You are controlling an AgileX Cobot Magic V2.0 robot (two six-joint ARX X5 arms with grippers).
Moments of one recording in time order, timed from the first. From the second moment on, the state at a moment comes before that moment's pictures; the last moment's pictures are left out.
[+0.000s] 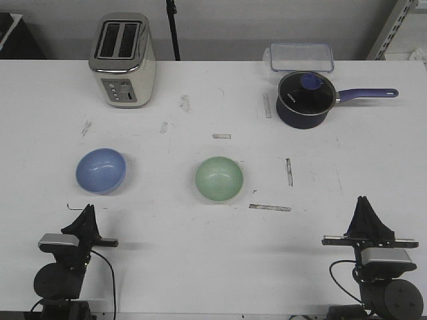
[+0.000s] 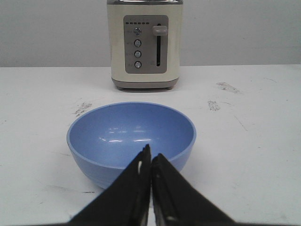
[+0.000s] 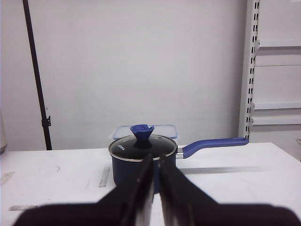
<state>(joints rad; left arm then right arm) -0.03 0.01 0.03 0.10 0.00 0.00 0.05 0.11 0.38 -0.10 0.06 0.03</state>
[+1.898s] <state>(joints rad) 0.22 1.40 1.34 -0.90 0.19 -0.18 0.05 0.11 0.38 -0.10 0.06 0.03</state>
